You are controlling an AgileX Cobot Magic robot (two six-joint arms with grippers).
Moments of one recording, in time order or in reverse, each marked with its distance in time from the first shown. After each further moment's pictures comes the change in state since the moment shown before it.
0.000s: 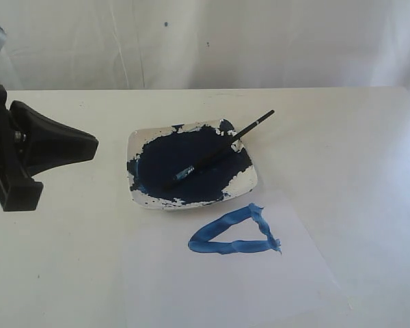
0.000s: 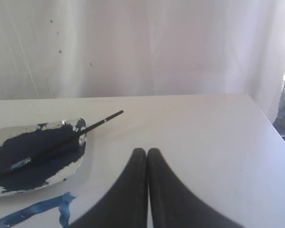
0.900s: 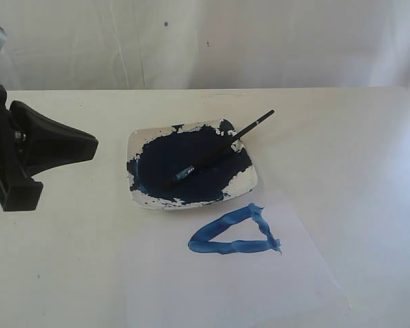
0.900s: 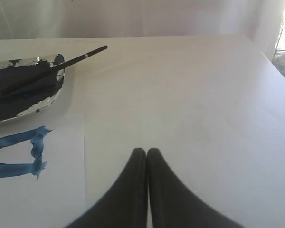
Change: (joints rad) left arm 0.000 0.000 0.000 0.000 0.000 0.000; right arm -0.024 -0.101 0.277 -0.041 -0.043 0.006
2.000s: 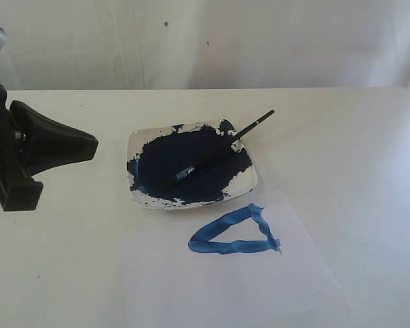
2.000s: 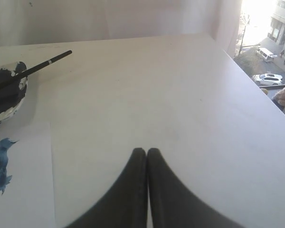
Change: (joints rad) left arm 0.000 0.000 0.000 0.000 0.000 0.000; right arm -0.114 0.000 0.000 0.000 0.000 -0.006
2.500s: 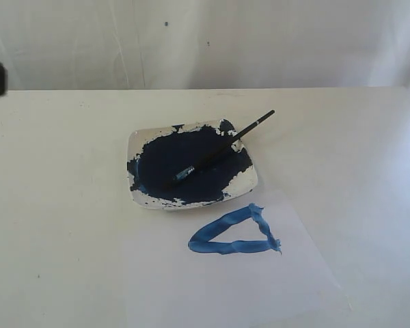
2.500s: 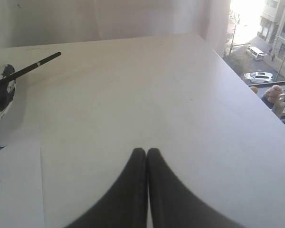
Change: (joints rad) left arm 0.068 -0.362 0.000 0.000 -0.012 0.000; right arm -0.044 0.000 0.000 0.000 0.000 0.000
